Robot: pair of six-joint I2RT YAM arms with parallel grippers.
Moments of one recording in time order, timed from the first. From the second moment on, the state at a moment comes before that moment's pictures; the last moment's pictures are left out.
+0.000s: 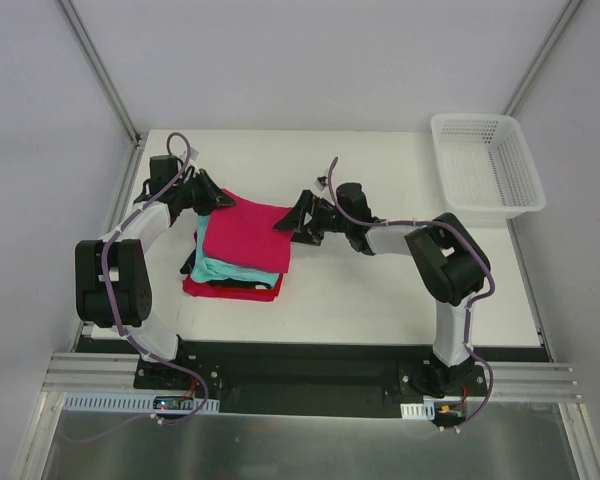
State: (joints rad) left arm 0.04 1.62 1.05 -0.13 0.65 -0.59; right arm 0.59 1.98 1.06 0.54 -0.70 1.02
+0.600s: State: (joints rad) left arm 0.04 1.62 1.05 -0.14 0.65 -0.59; right arm 0.59 1.98 1.13 0.43 -0.70 0.95
